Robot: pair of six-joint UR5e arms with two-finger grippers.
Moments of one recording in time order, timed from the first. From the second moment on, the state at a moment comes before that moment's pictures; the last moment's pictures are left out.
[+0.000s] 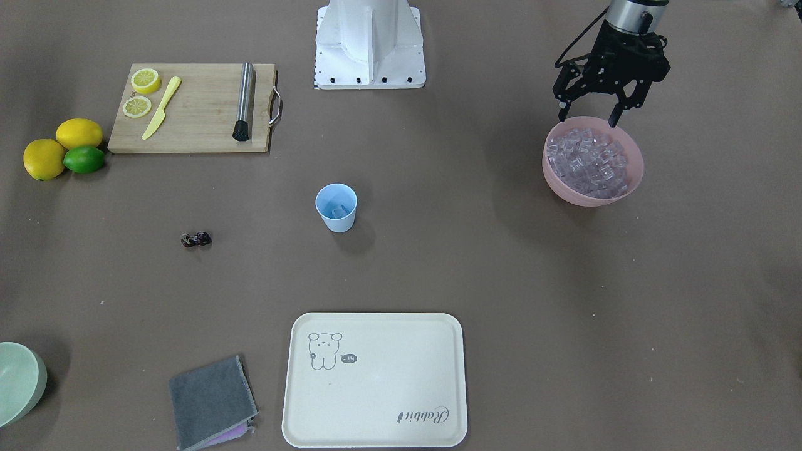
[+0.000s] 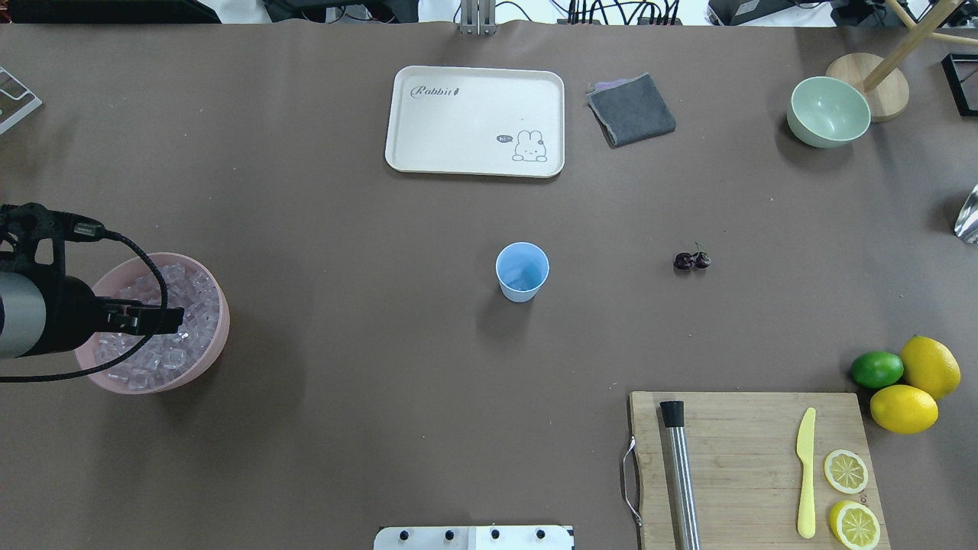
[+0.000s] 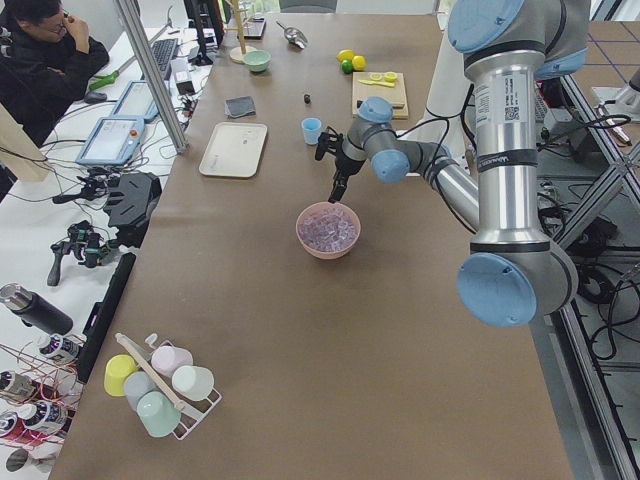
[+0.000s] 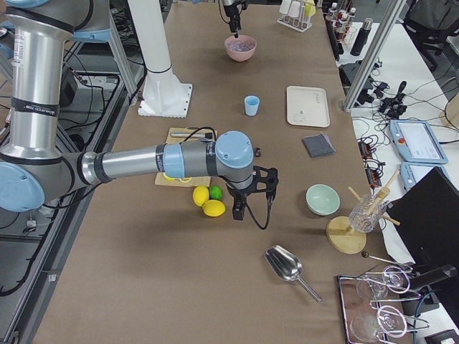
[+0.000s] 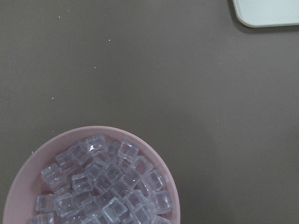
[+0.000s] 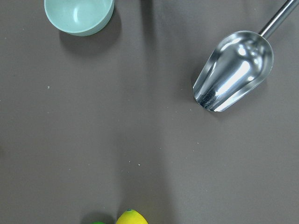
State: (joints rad) left arm -0.60 -1.39 -2.25 -1.97 -1.70 -1.03; right arm 1.61 -1.74 1.93 -1.63 2.46 0.17
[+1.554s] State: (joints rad) left arm -0.56 -1.36 -2.11 -2.07 -1.73 -1.02; right arm 1.61 -1.76 1.93 -1.63 2.45 0.17
